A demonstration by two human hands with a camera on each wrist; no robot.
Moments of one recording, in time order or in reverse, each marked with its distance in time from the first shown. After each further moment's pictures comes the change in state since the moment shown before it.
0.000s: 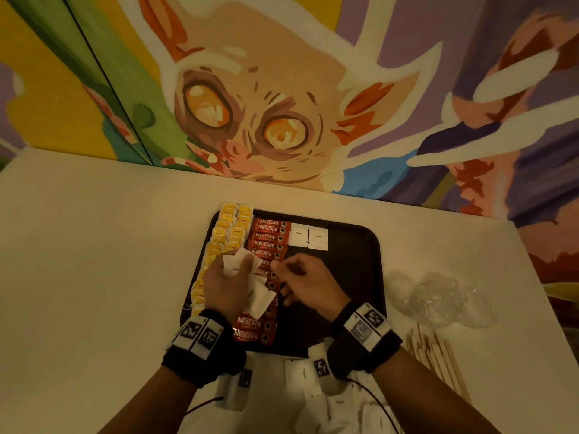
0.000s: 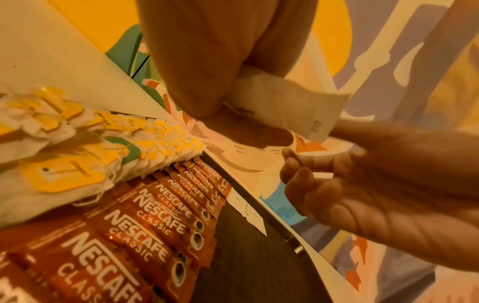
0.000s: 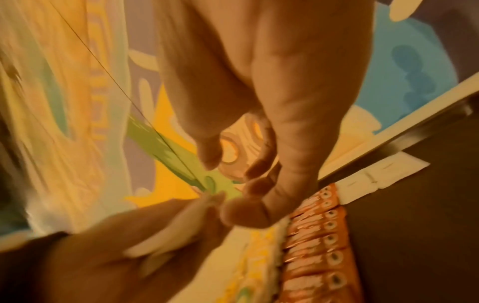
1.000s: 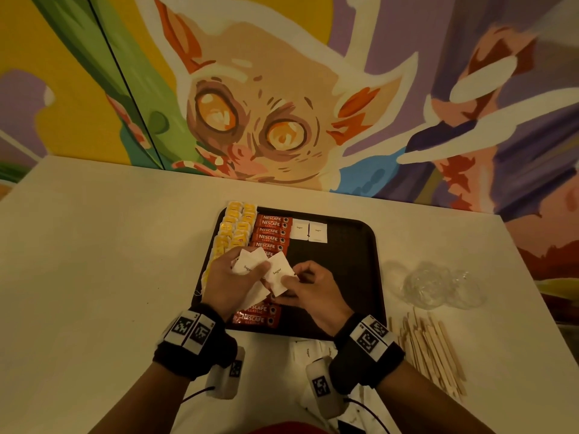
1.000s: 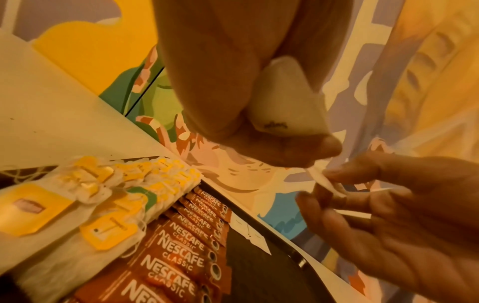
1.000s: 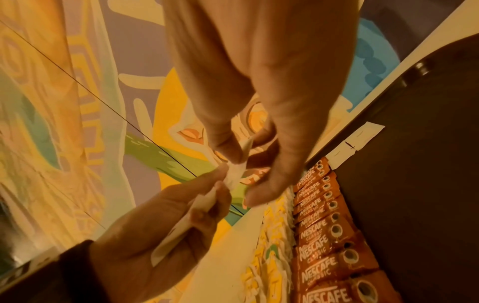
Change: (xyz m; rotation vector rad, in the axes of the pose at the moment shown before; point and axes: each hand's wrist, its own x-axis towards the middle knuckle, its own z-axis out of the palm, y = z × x) left_hand -0.034 0.011 -0.032 0.067 -0.255 0.172; right_hand -0.050 0.023 0.024 0.448 0.079 -0.004
